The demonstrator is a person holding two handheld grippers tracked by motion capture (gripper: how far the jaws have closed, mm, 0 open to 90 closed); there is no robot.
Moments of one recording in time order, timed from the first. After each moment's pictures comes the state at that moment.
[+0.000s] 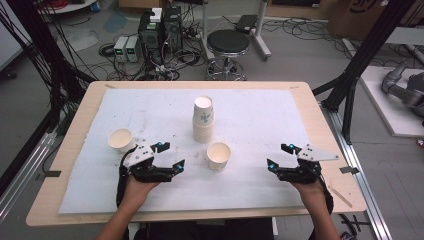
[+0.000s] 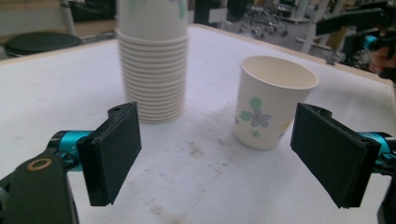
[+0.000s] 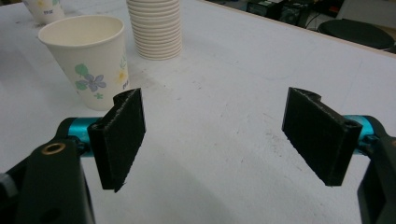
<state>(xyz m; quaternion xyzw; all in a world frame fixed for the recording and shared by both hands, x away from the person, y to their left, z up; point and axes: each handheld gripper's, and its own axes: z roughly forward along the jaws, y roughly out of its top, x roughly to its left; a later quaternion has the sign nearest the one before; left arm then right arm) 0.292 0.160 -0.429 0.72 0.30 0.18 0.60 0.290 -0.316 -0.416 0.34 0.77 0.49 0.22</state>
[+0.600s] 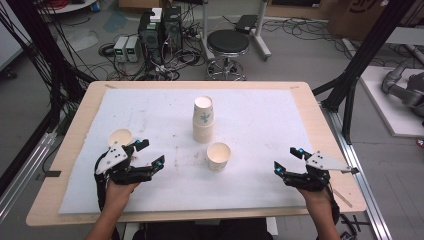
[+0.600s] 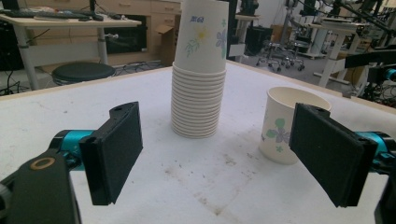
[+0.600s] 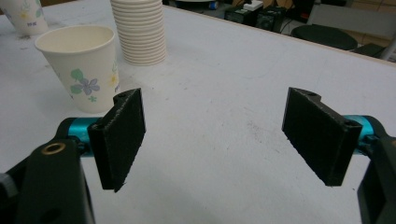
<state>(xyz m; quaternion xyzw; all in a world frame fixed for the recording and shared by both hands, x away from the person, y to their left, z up) 0.276 0.202 -0.423 0.68 0.31 0.22 0.63 0.264 -0.326 -0.411 0.37 0.75 0.49 0.26</state>
